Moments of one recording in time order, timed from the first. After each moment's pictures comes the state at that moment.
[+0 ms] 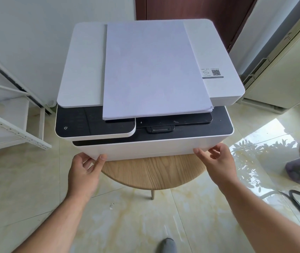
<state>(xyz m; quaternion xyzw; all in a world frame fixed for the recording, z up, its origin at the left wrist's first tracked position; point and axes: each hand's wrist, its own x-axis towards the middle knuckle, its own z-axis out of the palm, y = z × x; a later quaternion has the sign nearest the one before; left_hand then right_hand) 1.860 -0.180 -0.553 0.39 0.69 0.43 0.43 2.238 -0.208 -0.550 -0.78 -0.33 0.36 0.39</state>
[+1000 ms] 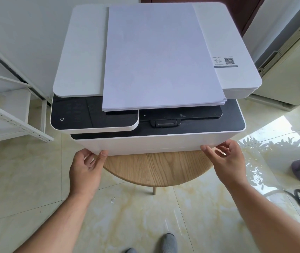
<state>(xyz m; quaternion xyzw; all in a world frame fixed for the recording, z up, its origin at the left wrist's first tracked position) 1.868 -0.184 -0.563 0.36 0.70 0.46 0.41 2.244 -0.208 -0.565 -0.77 -0.37 0.31 0.41</state>
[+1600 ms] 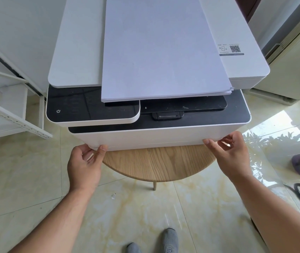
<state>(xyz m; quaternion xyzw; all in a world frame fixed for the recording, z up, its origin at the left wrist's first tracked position) 1.867 -0.181 -0.574 0.36 0.71 0.48 0.37 2.252 -0.208 -0.569 -0.77 -0.40 0.30 0.39</state>
